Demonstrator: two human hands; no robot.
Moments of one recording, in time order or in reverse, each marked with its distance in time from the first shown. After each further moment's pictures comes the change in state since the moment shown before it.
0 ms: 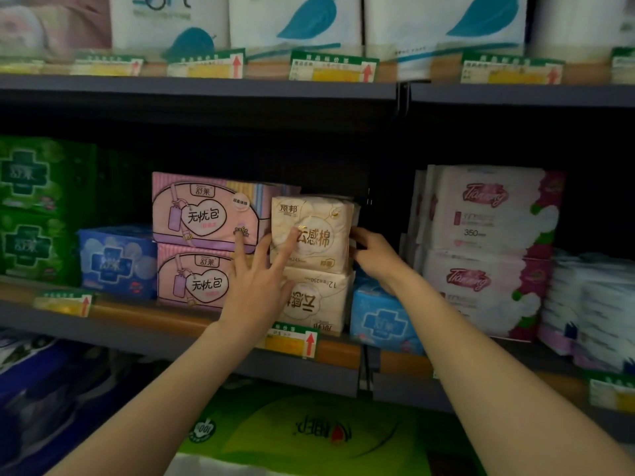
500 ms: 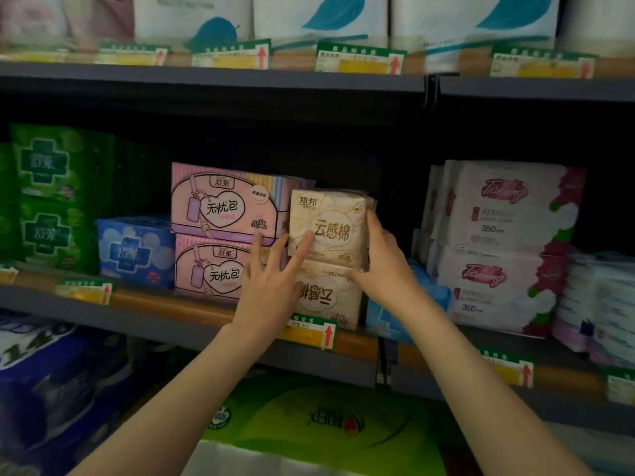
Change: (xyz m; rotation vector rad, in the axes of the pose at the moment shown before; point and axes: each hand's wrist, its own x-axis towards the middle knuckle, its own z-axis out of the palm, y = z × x) left_hand -0.014 -0.008 0.001 -0.066 -0.022 0.010; right_hand -0.051 -0.022 0.028 -0.281 0.188 -0.266
